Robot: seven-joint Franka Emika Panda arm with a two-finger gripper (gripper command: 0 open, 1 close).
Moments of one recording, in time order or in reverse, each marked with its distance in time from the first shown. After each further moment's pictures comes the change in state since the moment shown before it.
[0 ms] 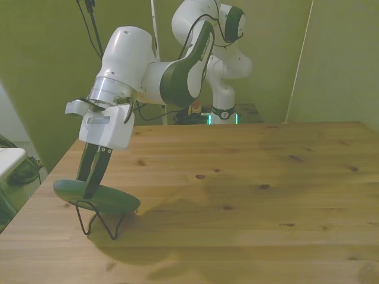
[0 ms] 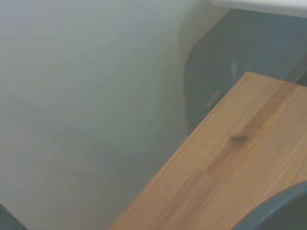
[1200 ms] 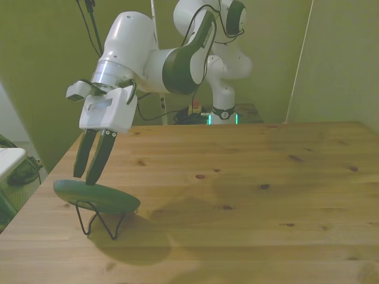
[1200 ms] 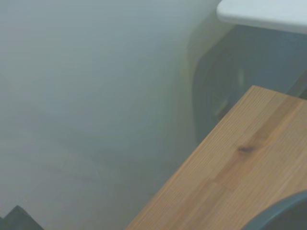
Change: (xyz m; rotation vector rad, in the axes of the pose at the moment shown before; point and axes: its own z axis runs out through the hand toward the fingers) arm -0.003 -0.007 -0.020 0.021 -0.007 -0.008
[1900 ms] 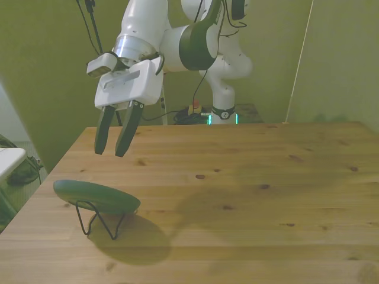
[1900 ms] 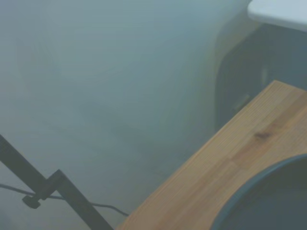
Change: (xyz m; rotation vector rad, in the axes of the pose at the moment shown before) arm -0.012 0.004 -0.062 0.020 -0.047 -0.055
